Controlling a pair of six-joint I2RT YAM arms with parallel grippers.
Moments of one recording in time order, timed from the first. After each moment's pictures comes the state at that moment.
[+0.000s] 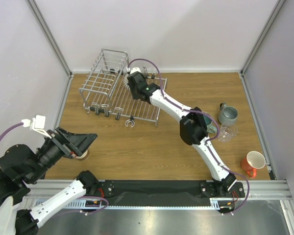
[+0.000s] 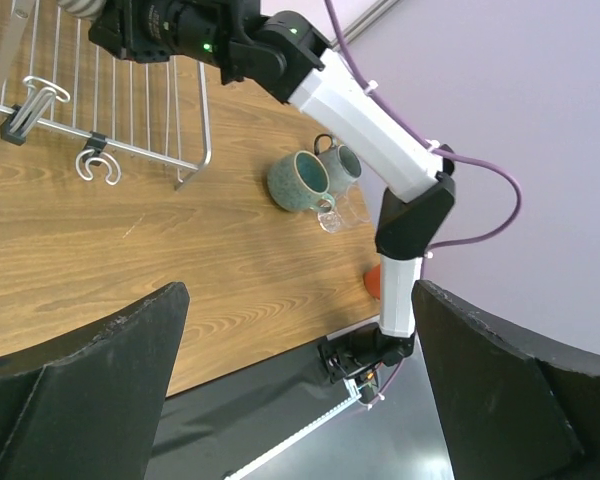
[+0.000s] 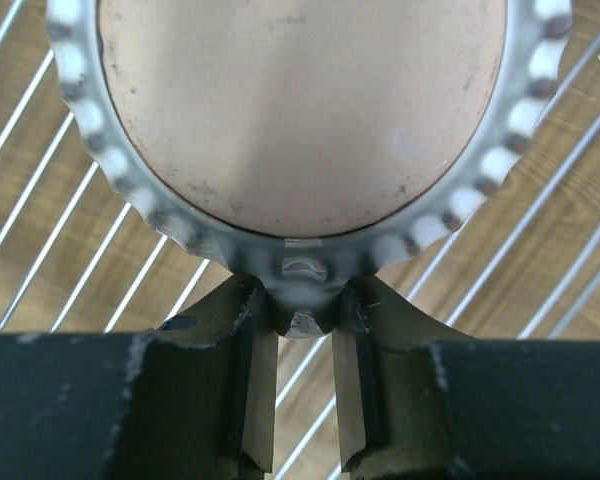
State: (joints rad) left arm -0.74 0.43 1.33 -1.05 -0.17 -0.81; right arm 0.76 2.48 2.35 -0.55 0.29 0.22
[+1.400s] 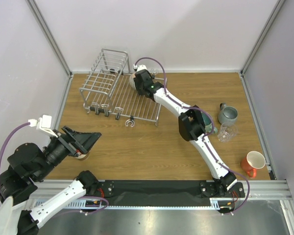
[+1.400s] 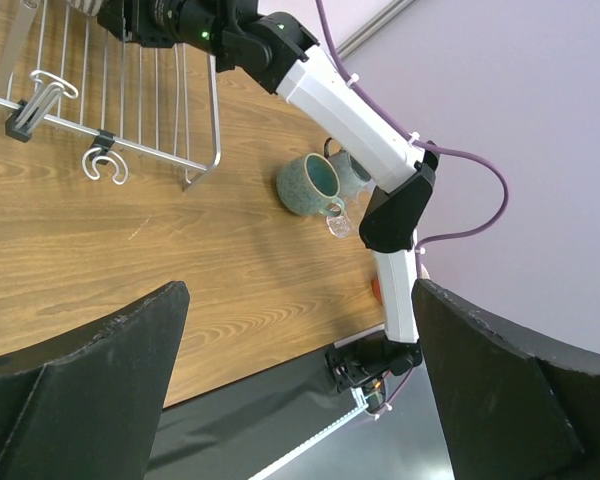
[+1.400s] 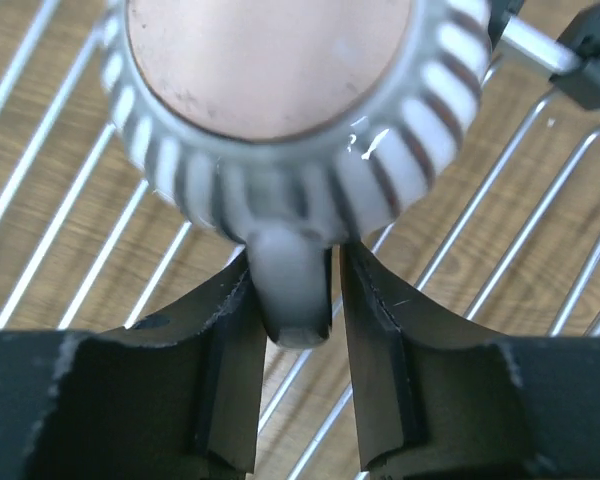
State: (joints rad) left arm -0.74 0.41 1.24 -0.99 -0.19 -0.82; right arm 0.67 2.65 2.48 -0.45 0.25 0.18
